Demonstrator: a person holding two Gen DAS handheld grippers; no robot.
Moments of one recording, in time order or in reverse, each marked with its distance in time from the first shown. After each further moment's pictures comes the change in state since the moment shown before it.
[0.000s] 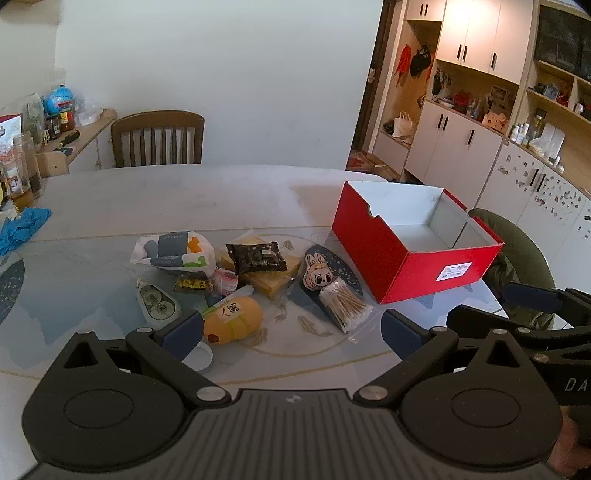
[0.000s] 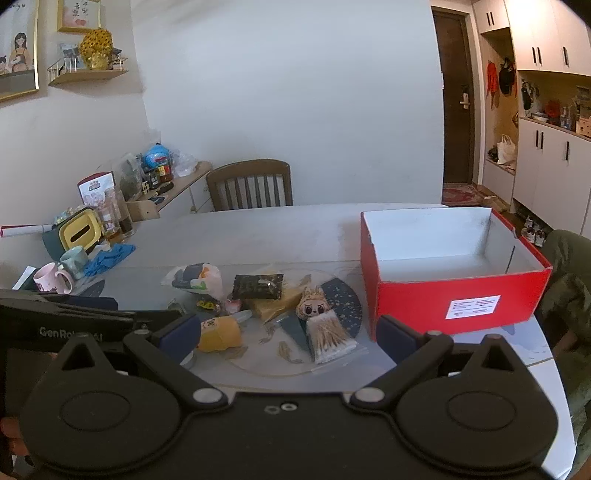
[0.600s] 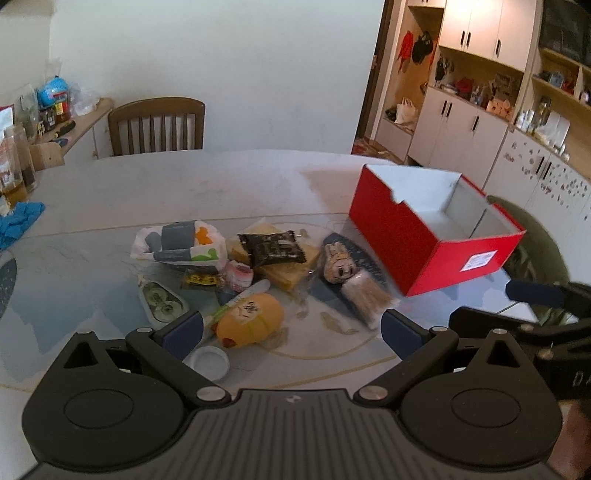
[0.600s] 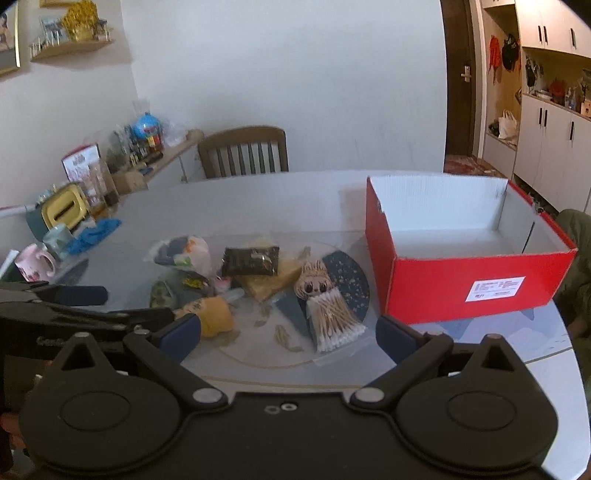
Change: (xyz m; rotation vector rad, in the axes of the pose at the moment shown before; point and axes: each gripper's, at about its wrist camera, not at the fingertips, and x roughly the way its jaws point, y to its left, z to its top) left arm 0.043 0.026 -0.002 0.029 0.041 0.018; right arm 0.056 0.000 -0.003 0.005 0.113 -0.014
